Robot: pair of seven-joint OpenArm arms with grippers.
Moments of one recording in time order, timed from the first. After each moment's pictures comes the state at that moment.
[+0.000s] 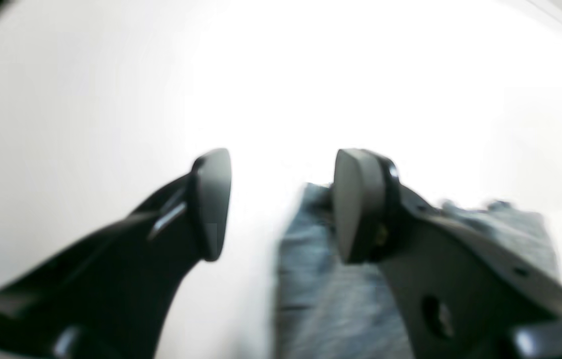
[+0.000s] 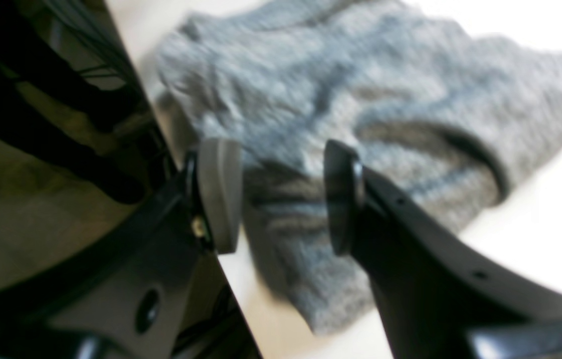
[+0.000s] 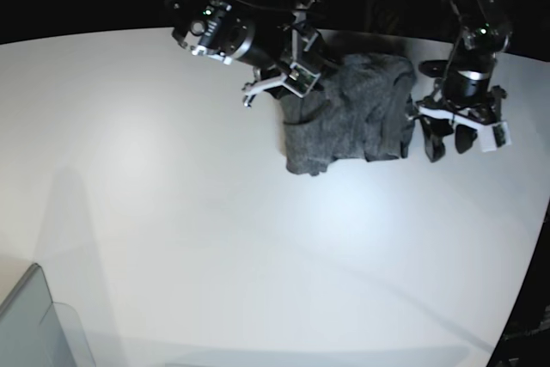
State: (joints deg) left arm 17.5 1.3 -24.4 109.8 -21.0 -13.3 32.2; right arm -14.9 7.7 -30.9 102.7 3.0 27.4 -30.1
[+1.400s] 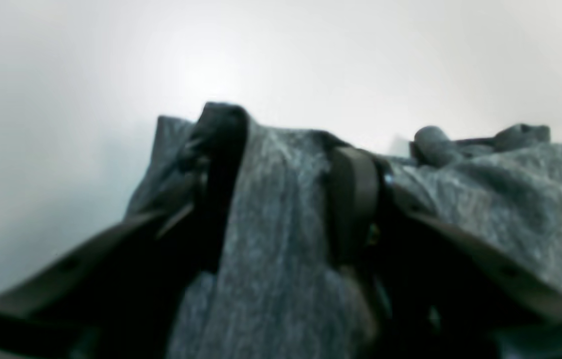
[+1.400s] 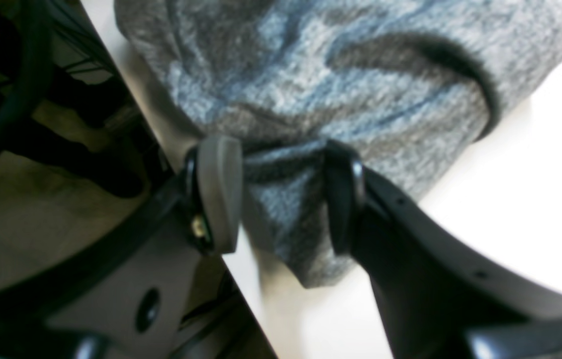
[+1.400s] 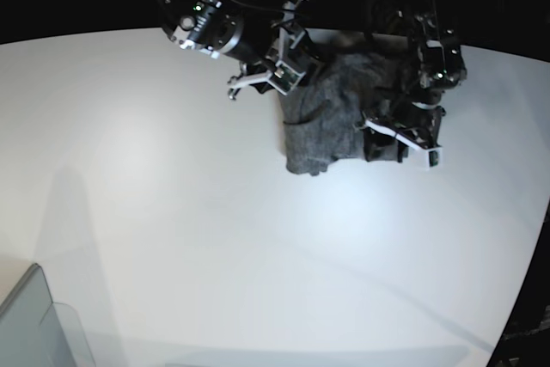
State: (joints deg) left arm 7.7 -1.1 -13.7 86.2 -21.6 -13.4 31.3; right arm -17.2 7.8 -27.6 102.6 3.0 27.4 -30.3
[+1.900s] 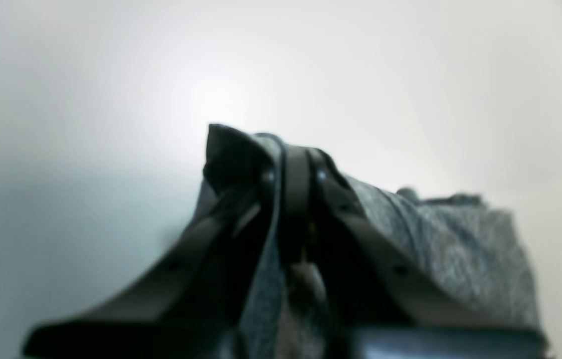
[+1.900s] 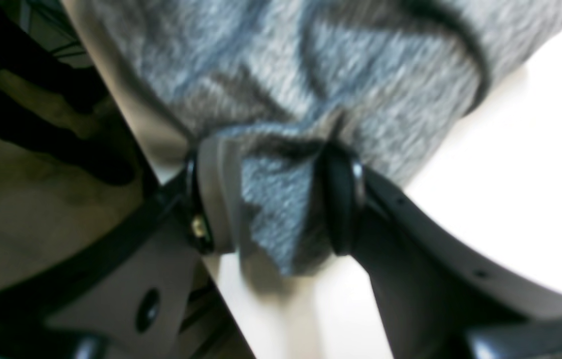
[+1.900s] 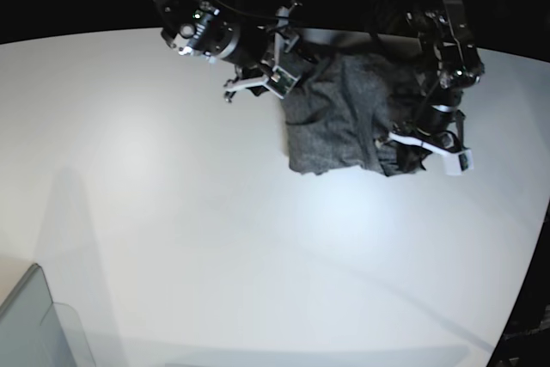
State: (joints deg) left arm 8.1 0.7 -21.1 92.7 -25.3 -13.5 31.4; right arm -15.1 8.7 -27.6 98.5 3.0 27.4 -30.1
